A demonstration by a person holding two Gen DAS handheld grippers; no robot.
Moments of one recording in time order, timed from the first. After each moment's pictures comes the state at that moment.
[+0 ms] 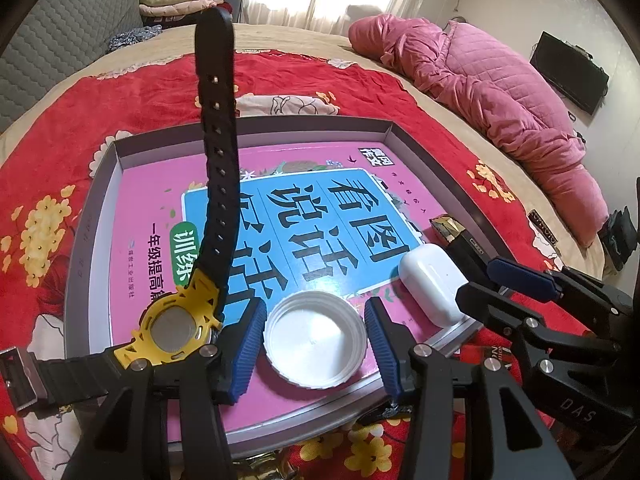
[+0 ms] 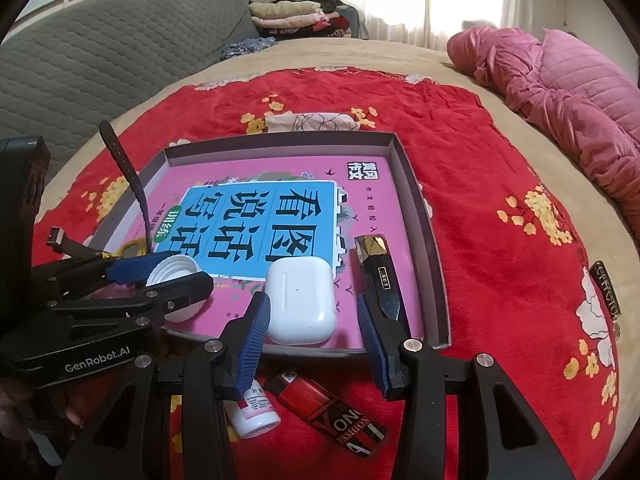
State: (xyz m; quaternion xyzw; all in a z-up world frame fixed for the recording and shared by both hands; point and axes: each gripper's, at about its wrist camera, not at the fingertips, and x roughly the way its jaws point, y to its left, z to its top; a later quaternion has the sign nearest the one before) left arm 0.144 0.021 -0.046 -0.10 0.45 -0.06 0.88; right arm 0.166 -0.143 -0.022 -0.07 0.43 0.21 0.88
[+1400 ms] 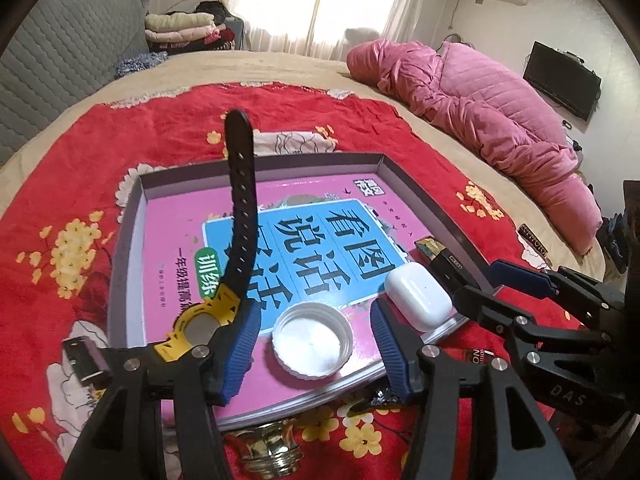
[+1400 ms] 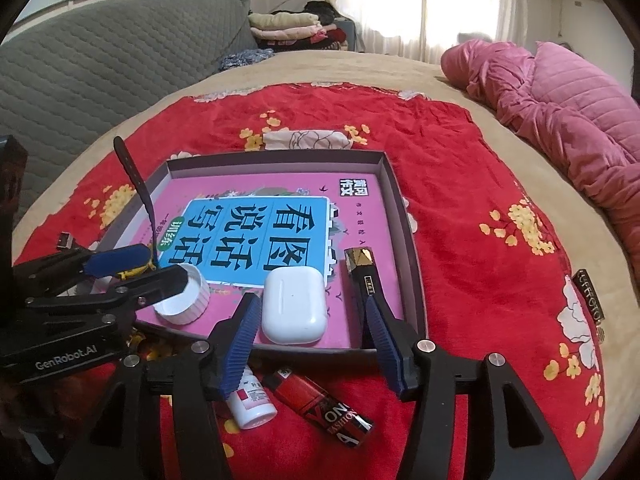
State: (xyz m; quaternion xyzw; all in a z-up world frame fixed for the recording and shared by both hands) left arm 0.117 0.028 -0.014 -0.09 0.41 -0.05 0.91; right arm 0.155 -0.153 -0.002 -0.07 0.41 0.21 0.89
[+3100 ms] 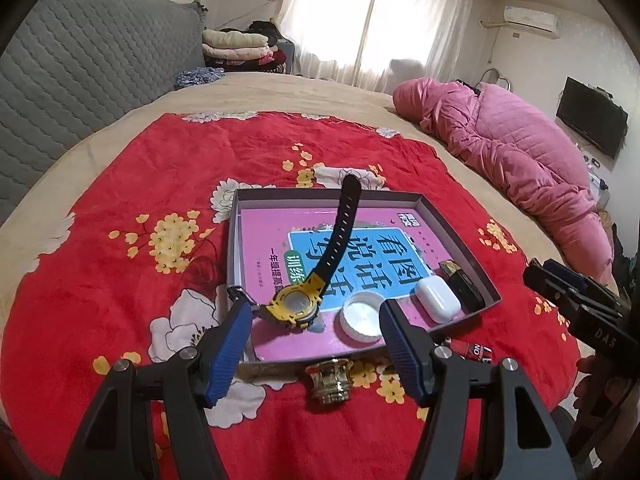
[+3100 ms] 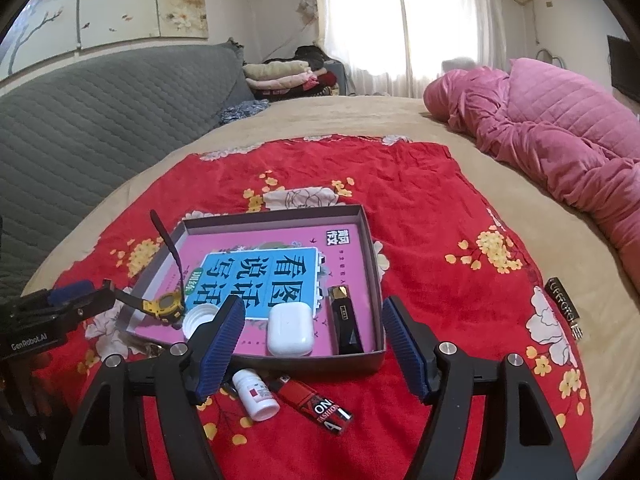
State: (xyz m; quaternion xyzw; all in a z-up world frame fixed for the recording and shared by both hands) left arm 0.045 0.066 0.034 -0.11 0.37 0.03 0.92; right arm 0.119 -0.196 0.048 -0.02 0.34 0.21 0.92
